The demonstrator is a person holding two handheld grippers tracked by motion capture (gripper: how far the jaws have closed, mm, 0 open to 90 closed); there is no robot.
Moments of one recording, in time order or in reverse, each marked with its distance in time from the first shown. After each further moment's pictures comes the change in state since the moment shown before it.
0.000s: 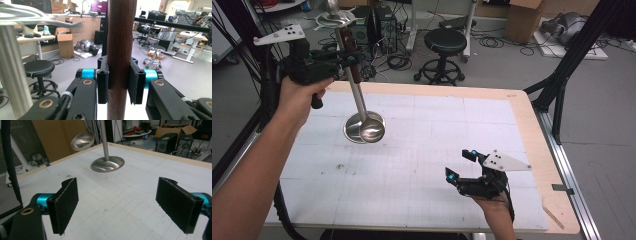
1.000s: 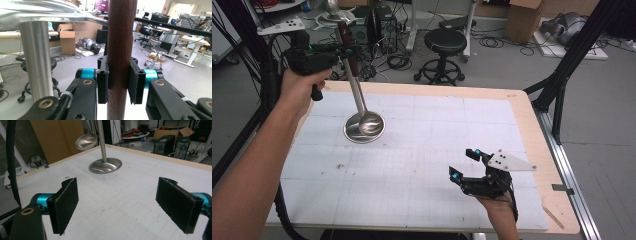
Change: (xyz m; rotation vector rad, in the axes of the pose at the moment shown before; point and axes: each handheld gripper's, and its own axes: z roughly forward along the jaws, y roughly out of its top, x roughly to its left) left arm 0.029 -0.001 0.008 0.005 0.018 -0.048; right arm -0.005 0.001 -0.007 -0.013 -0.011 0.000
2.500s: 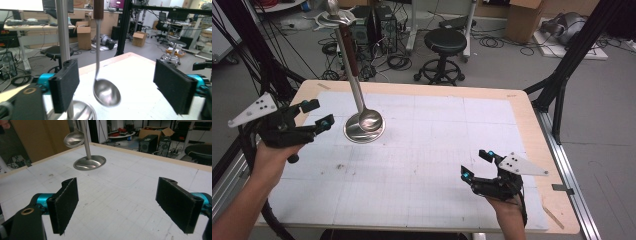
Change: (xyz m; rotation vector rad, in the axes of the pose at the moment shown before) left arm -0.045 -0.121 -0.103 -0.013 0.148 0.050; right arm -0.012 -0.008 -0.020 0.002 -0.110 -0.001
